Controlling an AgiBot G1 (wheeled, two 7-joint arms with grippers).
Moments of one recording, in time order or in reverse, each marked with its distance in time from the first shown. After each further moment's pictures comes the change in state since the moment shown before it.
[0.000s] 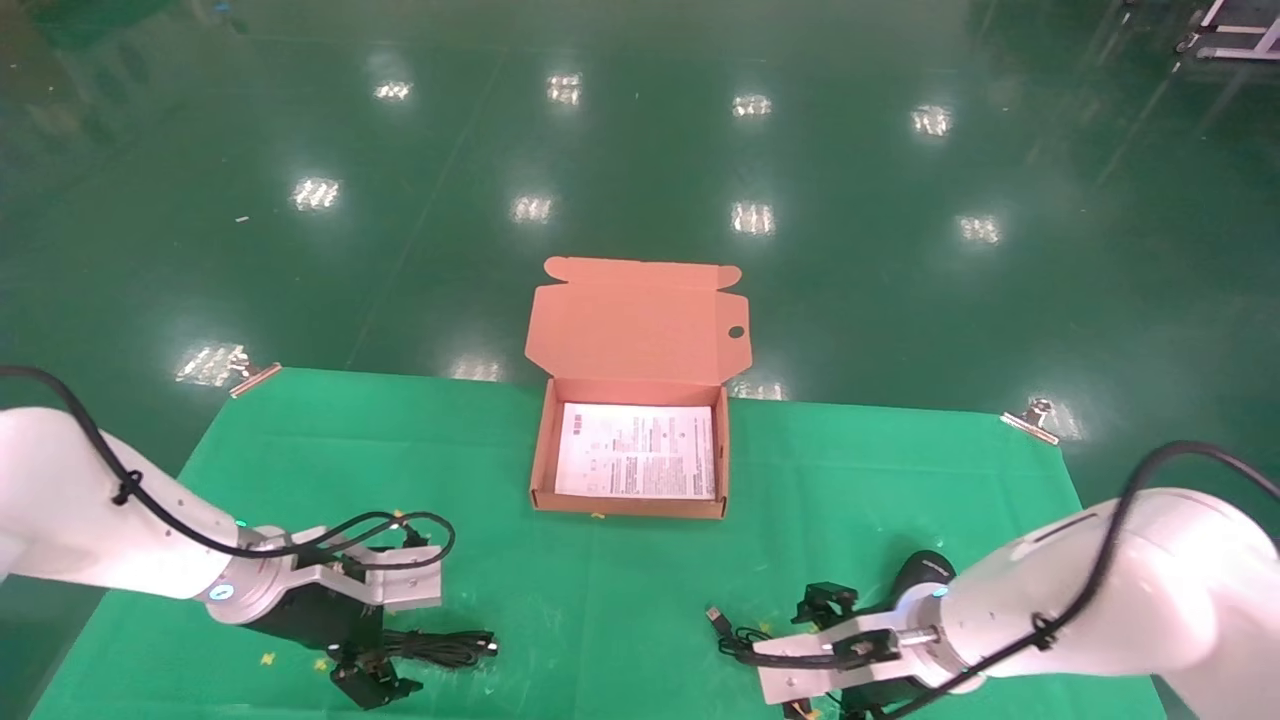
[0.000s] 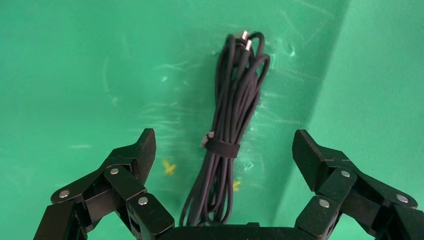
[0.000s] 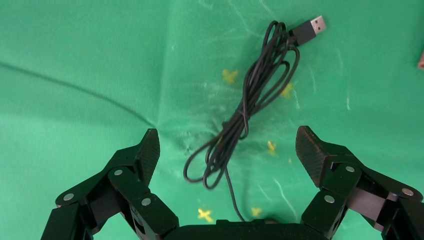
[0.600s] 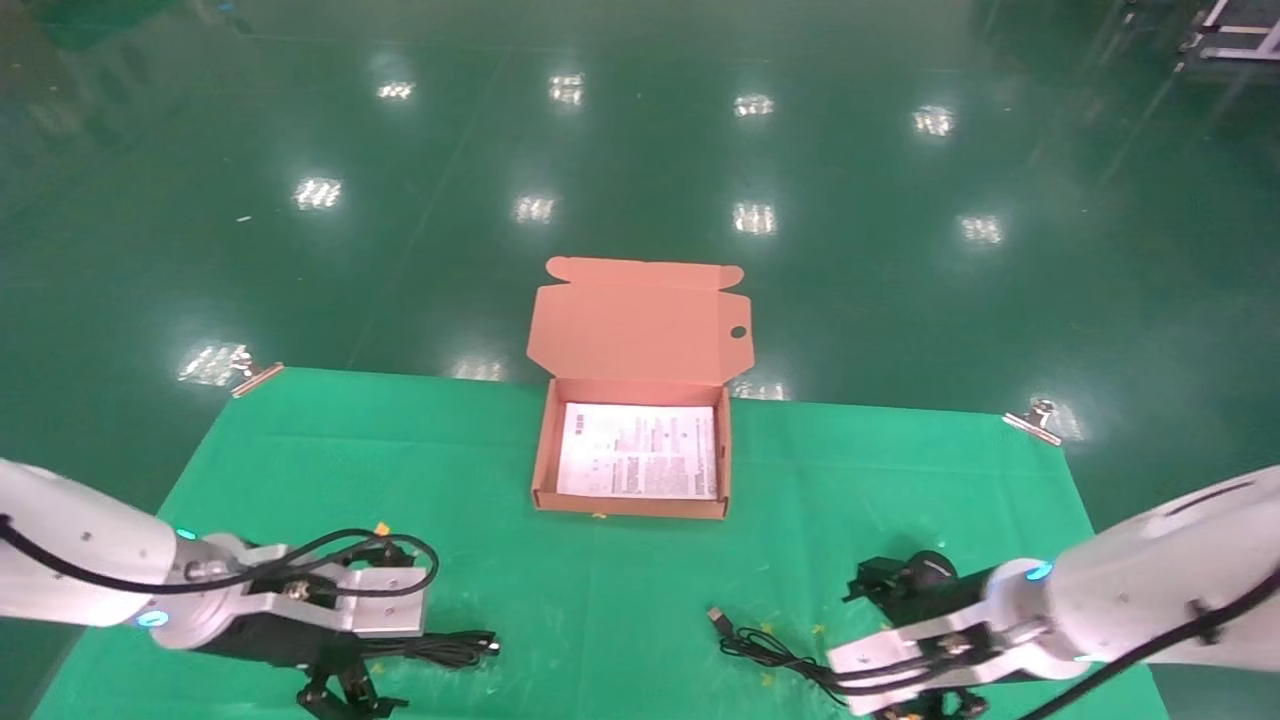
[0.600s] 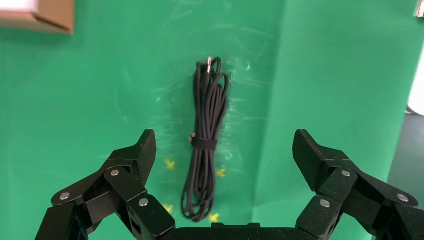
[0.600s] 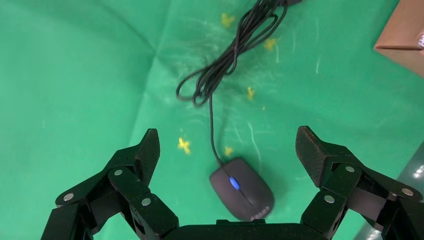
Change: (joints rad) left arm 0.051 -0.212 -0.014 -0.530 -0.019 0.102 -0.206; right arm 0.055 0.165 0.022 0.179 0.094 -0.091 -0.171
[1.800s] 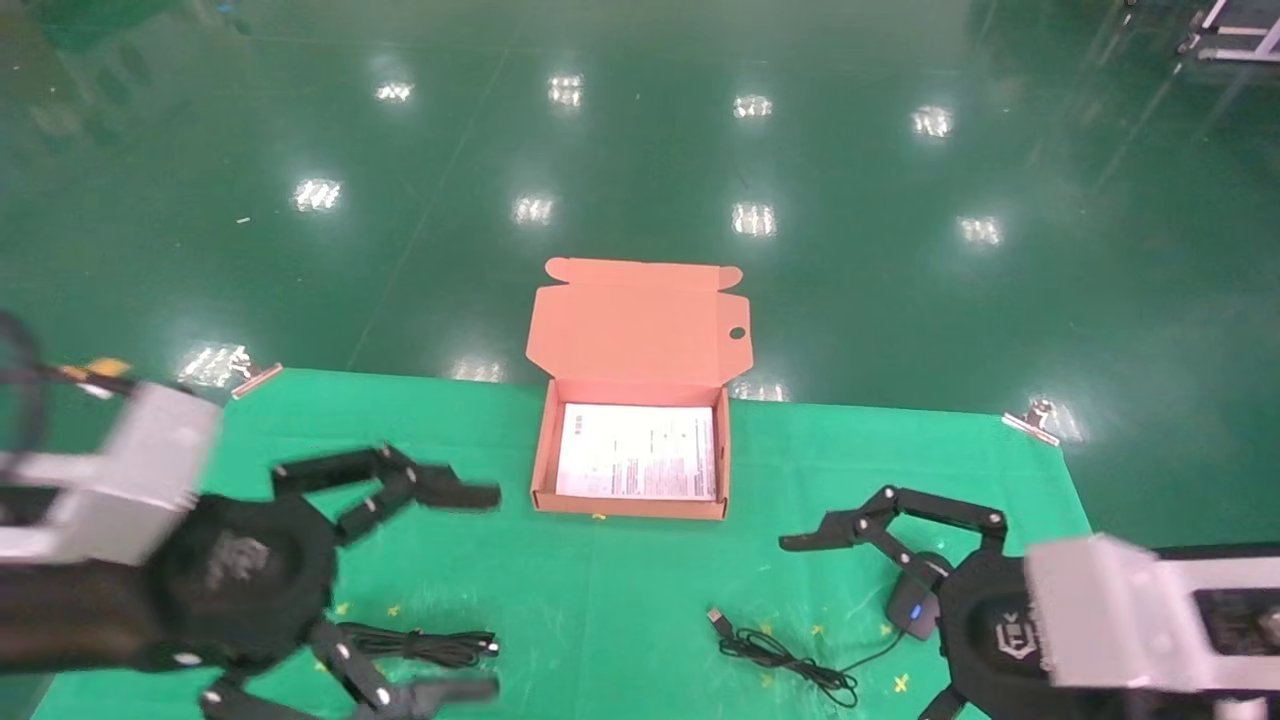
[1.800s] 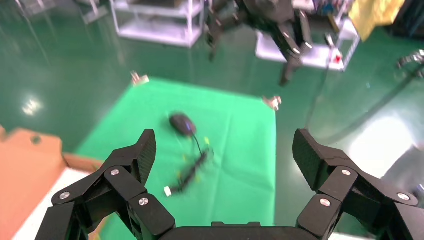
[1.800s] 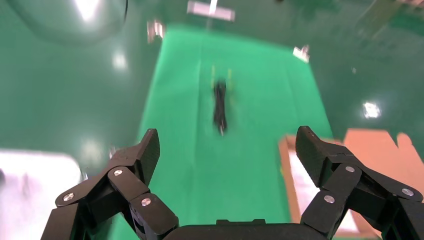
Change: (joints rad) left arm 0.175 -0.240 -0.505 -0.154 -0.808 0.275 0.050; right arm -0.128 0.291 0.531 -0.004 0.904 -0.231 -0.091
